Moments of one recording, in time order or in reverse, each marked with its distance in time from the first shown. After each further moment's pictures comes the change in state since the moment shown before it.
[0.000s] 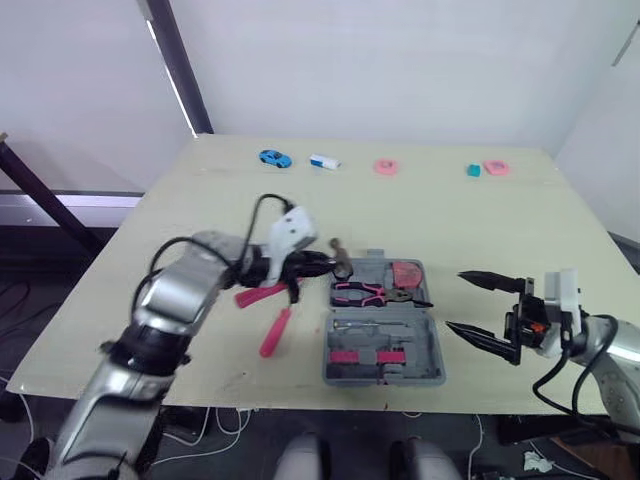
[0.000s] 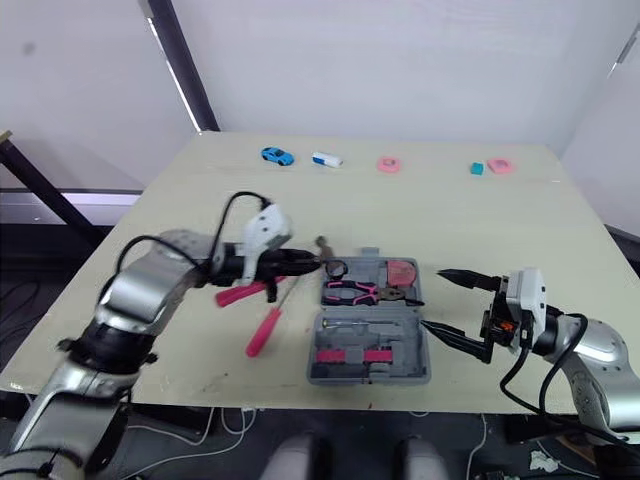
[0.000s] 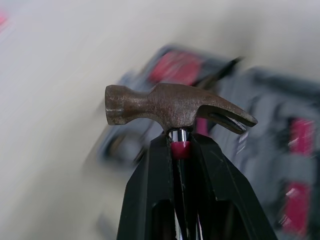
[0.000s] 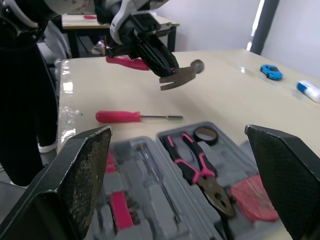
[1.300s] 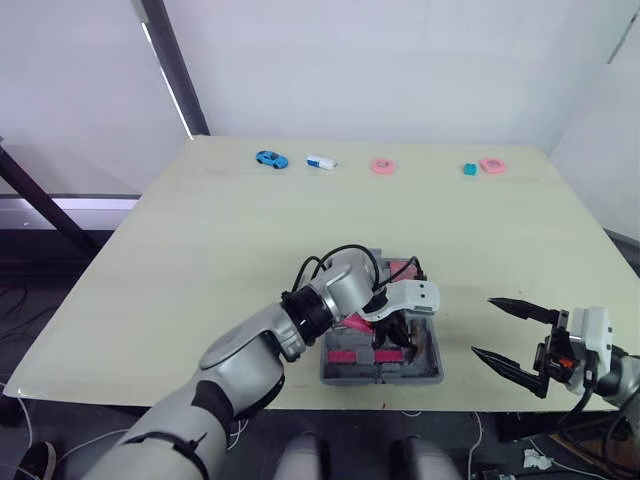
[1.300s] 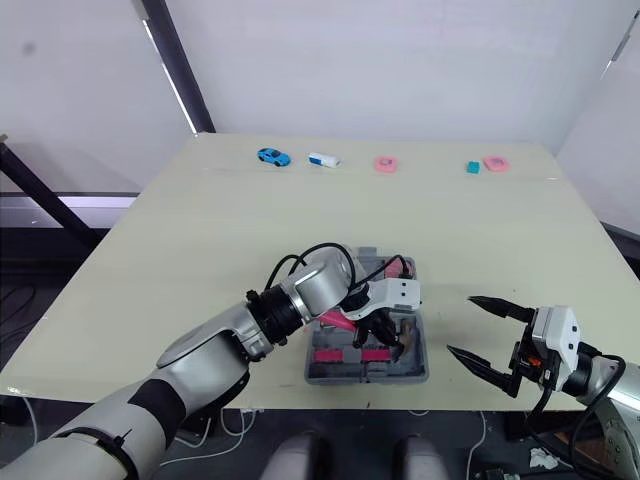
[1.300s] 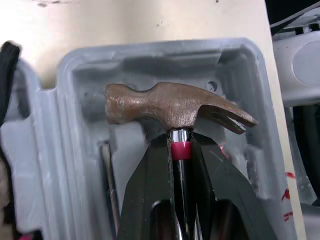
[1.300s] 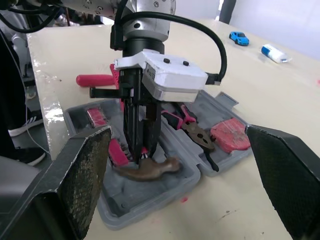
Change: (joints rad) left arm -0.349 -0.477 -0.566 0.552 0.335 0.043 -0.220; right arm 0.232 -0.010 -0.092 -0.034 -0.038 -0.120 -0.051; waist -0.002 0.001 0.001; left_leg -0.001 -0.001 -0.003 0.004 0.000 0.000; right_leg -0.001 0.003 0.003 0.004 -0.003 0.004
